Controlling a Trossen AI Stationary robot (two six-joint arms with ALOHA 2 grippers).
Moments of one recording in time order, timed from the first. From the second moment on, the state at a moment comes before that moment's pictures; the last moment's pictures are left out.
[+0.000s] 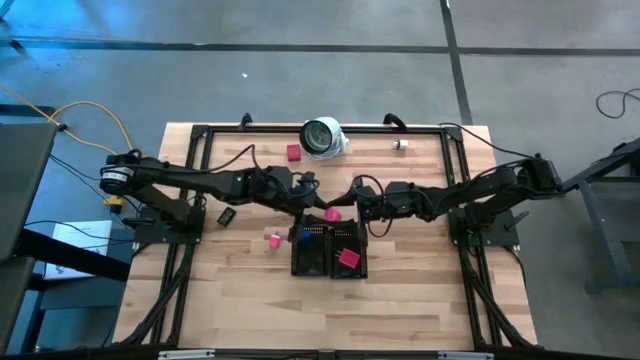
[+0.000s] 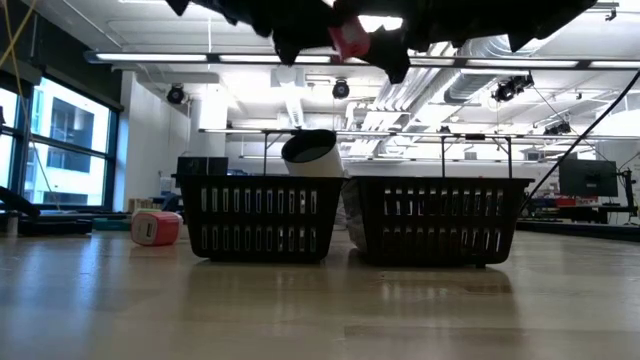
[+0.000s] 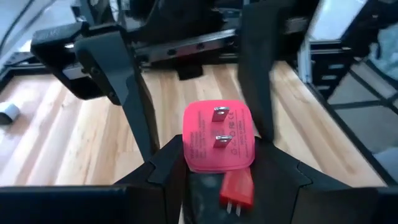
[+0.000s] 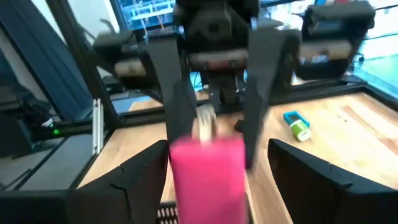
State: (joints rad) left arm -0.01 1.43 1.05 0.04 0.15 0.02; right arm 0.07 1.43 0.73 0.60 0.02 0.21
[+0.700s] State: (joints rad) left arm 0.00 1.45 1.07 0.02 0.17 0.03; right arm 0.07 1.43 0.73 0.55 0.00 0.21
